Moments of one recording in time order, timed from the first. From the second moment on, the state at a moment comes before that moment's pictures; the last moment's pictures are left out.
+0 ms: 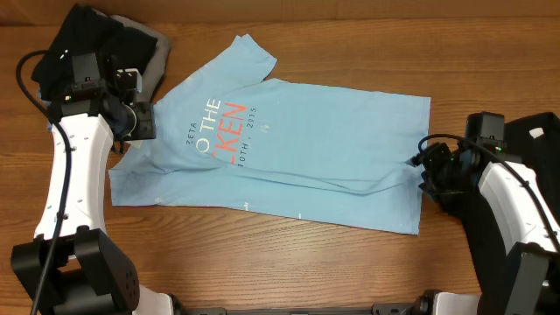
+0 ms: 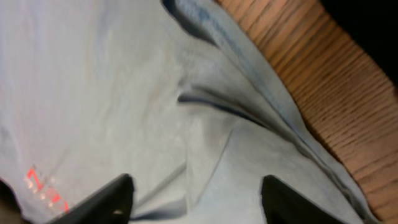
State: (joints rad) left arm 0.19 1.69 1.43 -0.93 0.02 0.08; right arm -0.23 1.52 0.93 -0.76 -0.36 0.75
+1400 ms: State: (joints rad) left arm 0.14 2.02 1.43 -0.84 0.14 0.07; right arm -0.22 1.39 0.98 -1.05 -0.54 0.29
